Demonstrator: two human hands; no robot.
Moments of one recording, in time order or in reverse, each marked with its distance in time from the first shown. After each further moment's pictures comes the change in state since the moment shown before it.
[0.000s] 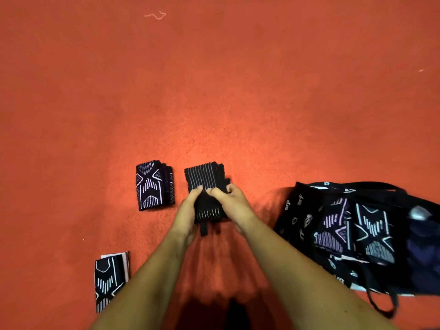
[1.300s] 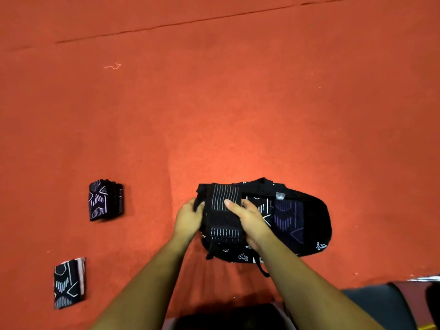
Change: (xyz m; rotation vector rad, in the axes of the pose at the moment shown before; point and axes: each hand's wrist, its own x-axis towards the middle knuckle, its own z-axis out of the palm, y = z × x) left_hand -0.082 -0.072 0.194 0.840 0.066 0.363; right_hand -0.142 0.001 -0.263 0.331 -0.022 -0.014
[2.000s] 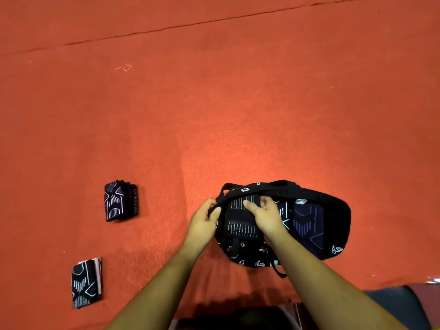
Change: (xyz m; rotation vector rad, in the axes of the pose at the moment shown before) left_hand -0.032 0.010 -0.030 -0.107 -0.081 0.172; right_hand 0.024 0.009 0.014 -0.190 0.253 -0.141
